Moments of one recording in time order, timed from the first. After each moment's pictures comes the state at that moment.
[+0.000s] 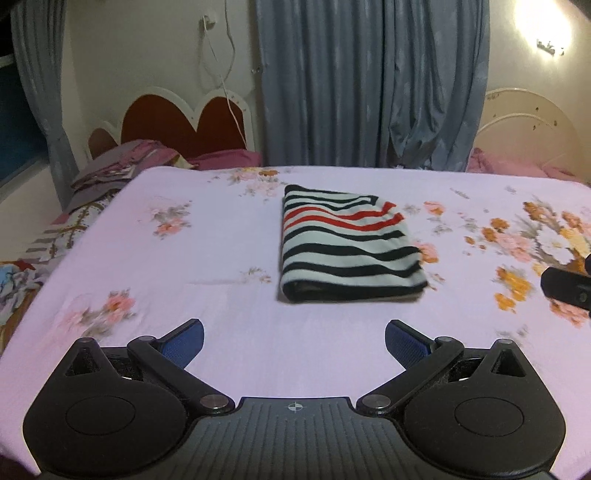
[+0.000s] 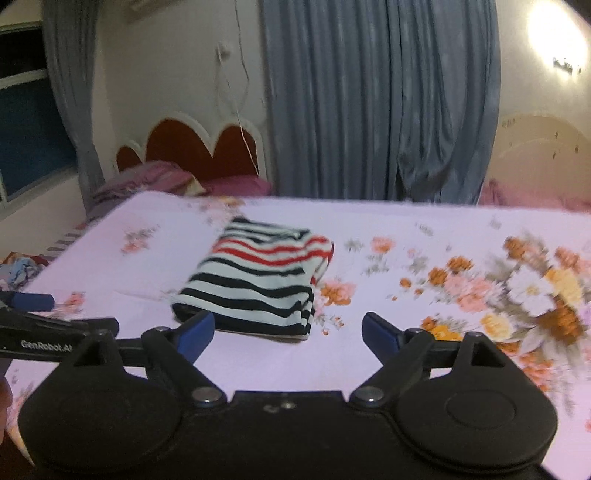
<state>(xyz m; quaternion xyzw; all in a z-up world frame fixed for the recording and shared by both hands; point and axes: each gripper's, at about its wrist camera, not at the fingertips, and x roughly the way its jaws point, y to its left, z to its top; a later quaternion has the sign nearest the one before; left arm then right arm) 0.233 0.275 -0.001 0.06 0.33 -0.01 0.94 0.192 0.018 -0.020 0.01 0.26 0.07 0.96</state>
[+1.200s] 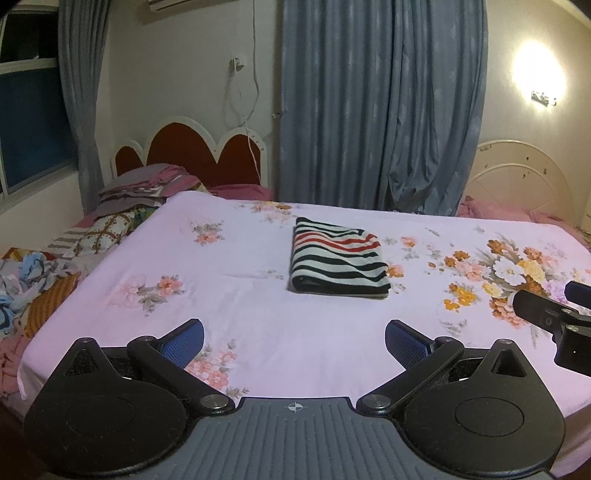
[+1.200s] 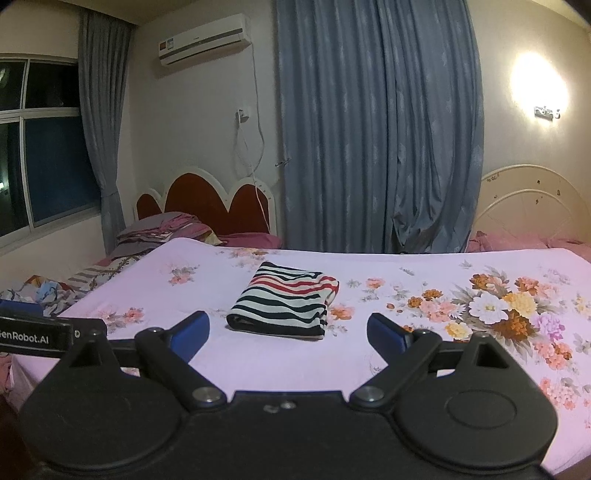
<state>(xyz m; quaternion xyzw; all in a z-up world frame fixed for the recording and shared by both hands) 0.050 0.299 0.063 0.01 0.27 0.01 0.96 0.033 0.034 0.016 0.00 0.18 0.07 0.98</state>
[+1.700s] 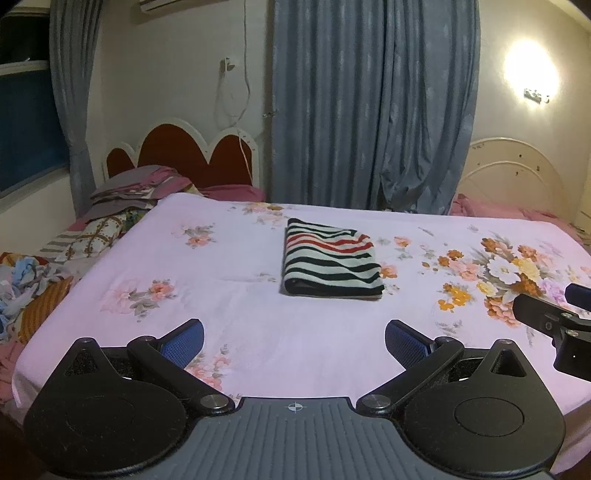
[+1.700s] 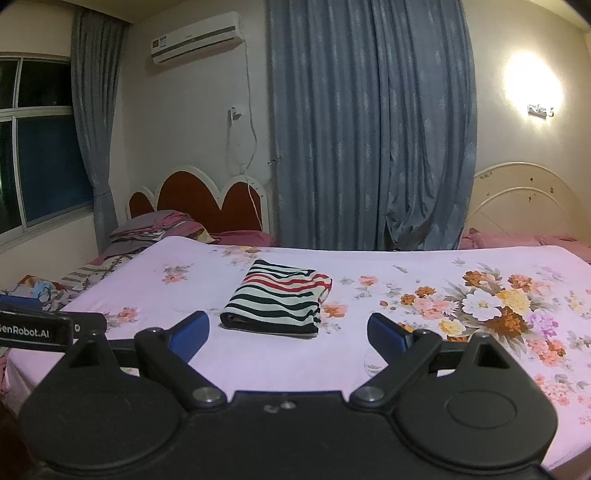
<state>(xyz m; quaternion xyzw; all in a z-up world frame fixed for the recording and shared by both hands) 0.059 0.298 0.067 0.02 0.27 -0.01 0.96 0.029 0.037 0.017 0.00 0.18 0.05 0.98</state>
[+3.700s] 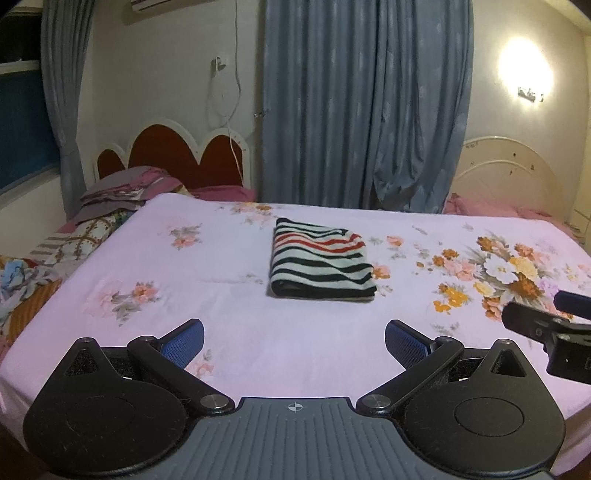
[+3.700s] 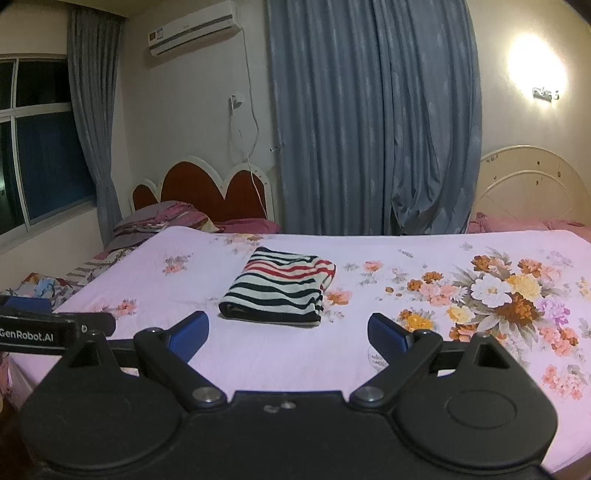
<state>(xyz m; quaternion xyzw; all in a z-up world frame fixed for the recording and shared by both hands) 0.075 0.288 0.045 0.02 0.27 -0.02 0.96 0.046 0.034 0.002 0.01 0.21 0.06 0.98</state>
